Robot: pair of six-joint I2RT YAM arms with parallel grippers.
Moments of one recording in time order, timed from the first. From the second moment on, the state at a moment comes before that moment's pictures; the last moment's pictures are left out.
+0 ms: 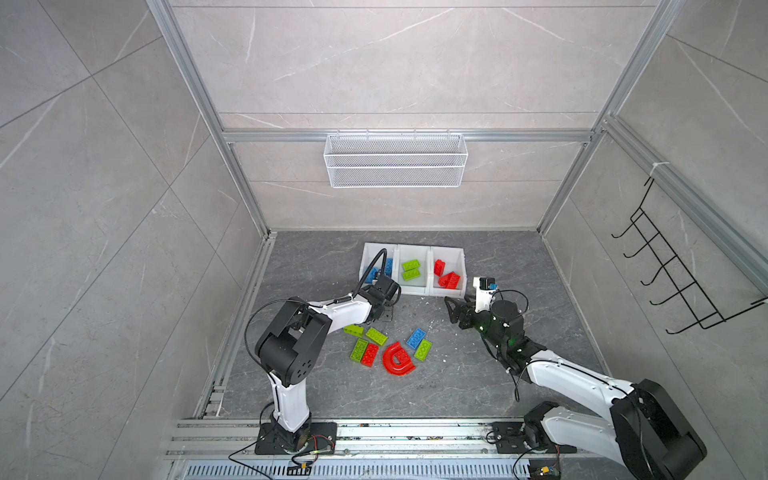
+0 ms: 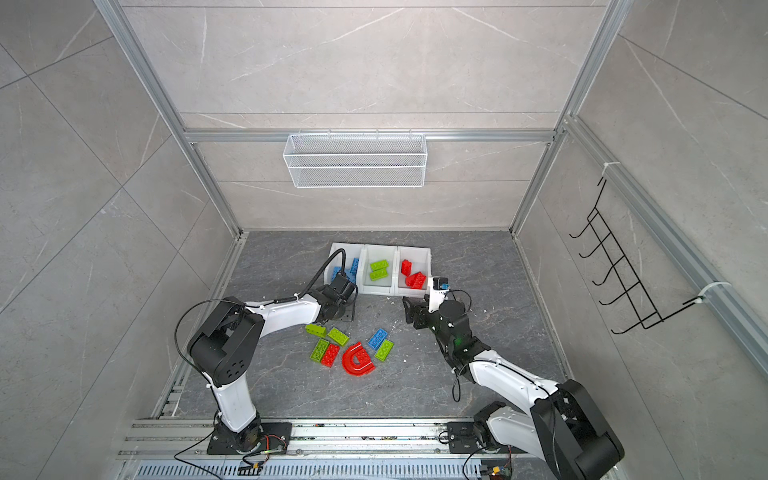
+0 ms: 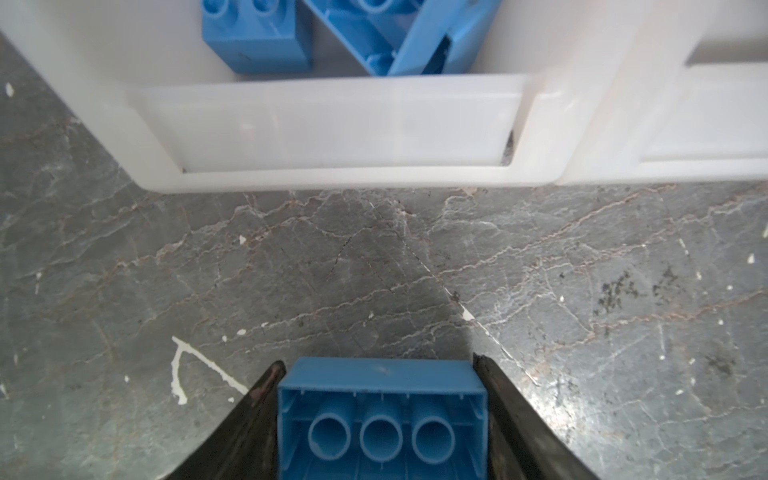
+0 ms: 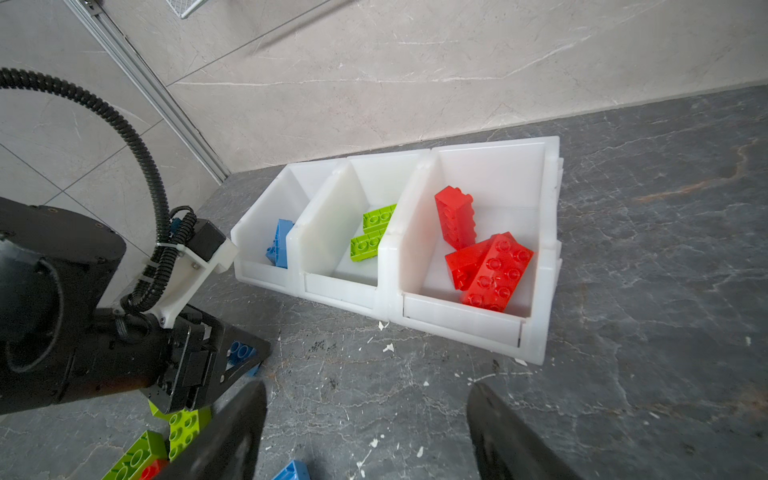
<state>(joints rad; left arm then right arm) -0.65 1.85 1.10 -0.36 -0.27 -0.44 0.48 1.17 0.41 0.48 0.00 0.37</state>
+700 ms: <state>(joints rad) -0.48 1.84 1.54 -0.46 -0.15 -0.22 0.48 1.17 0.42 0.47 -0.01 0.37</state>
